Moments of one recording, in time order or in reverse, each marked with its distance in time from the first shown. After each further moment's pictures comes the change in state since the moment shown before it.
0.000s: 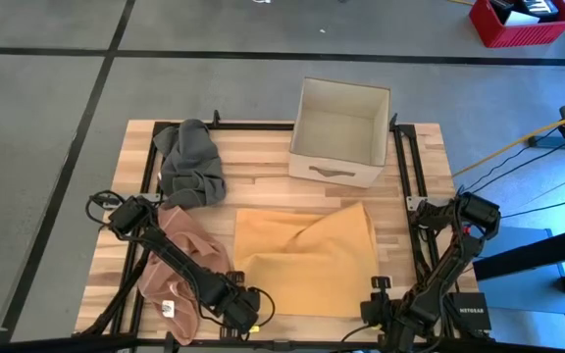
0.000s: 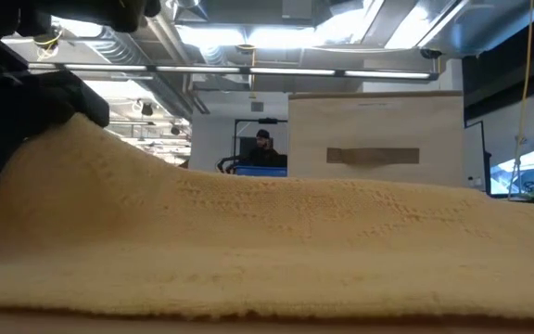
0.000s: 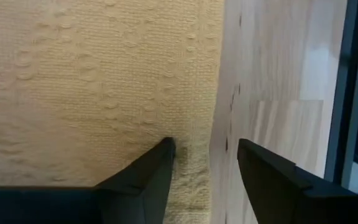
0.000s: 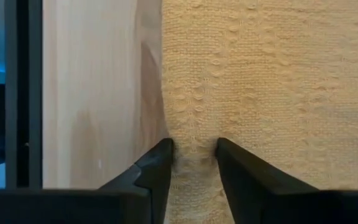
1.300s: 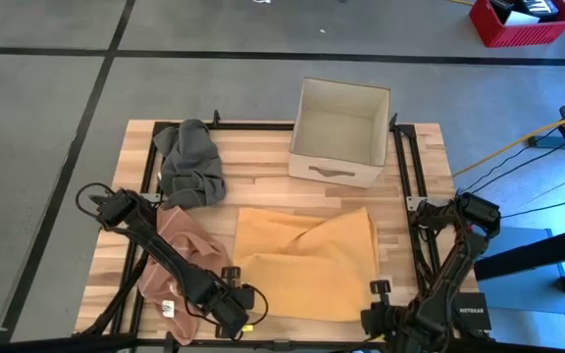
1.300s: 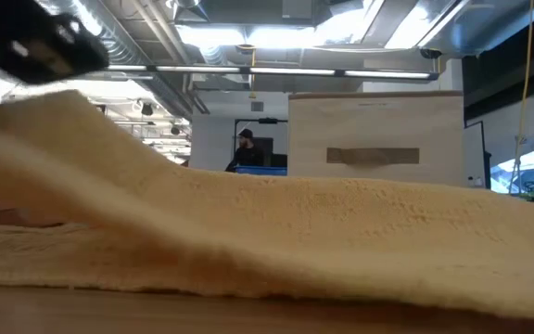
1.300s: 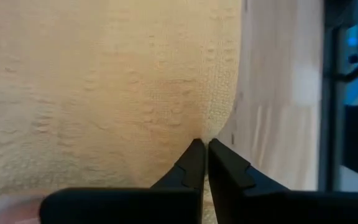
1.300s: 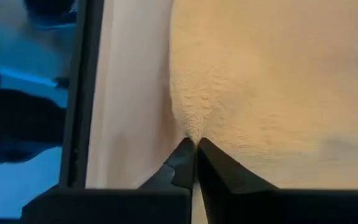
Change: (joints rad) left arm -0.020 -0.116 -0.034 -0.016 -0.142 -0.006; right arm 0.001 0.001 0.225 -0.242 0.071 -0.091
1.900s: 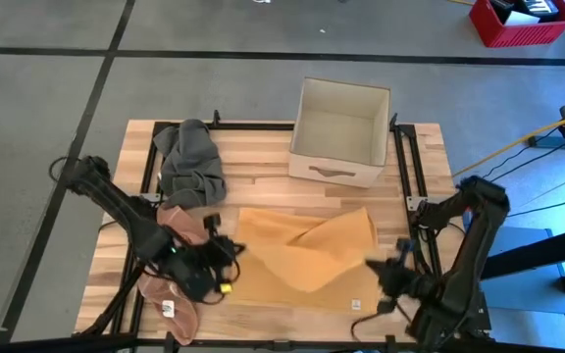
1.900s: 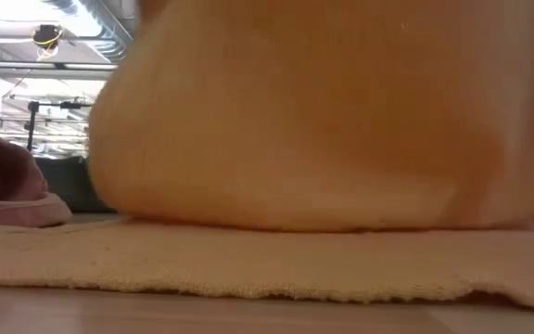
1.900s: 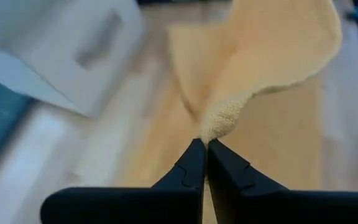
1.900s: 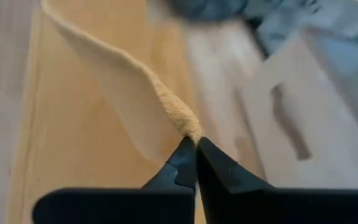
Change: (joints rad) left arm 0.038 -0.424 0.003 -0.152 -0.663 0.155; right arm -0.001 -0.178 0.185 -0.681 0.607 0.341
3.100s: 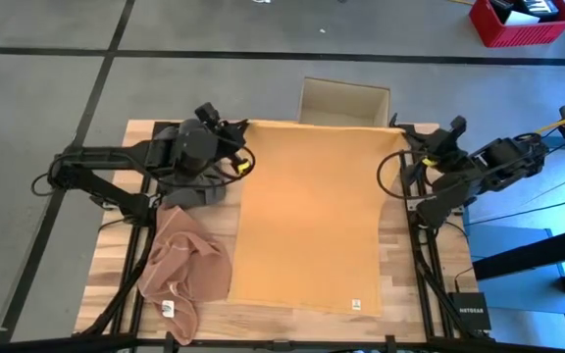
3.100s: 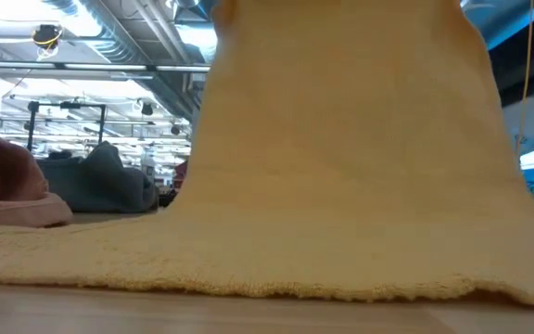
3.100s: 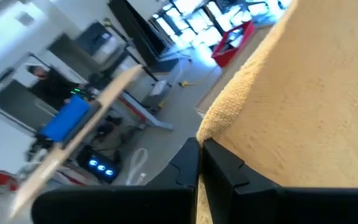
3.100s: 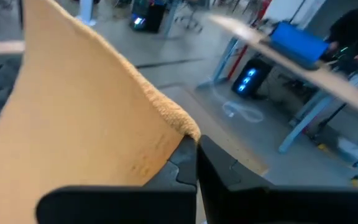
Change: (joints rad) left arm 0.656 -0.207 -0.003 0.423 -0.104 0.964; right arm -0.598 -0.711 -0.024 0.000 0.278 -0.605
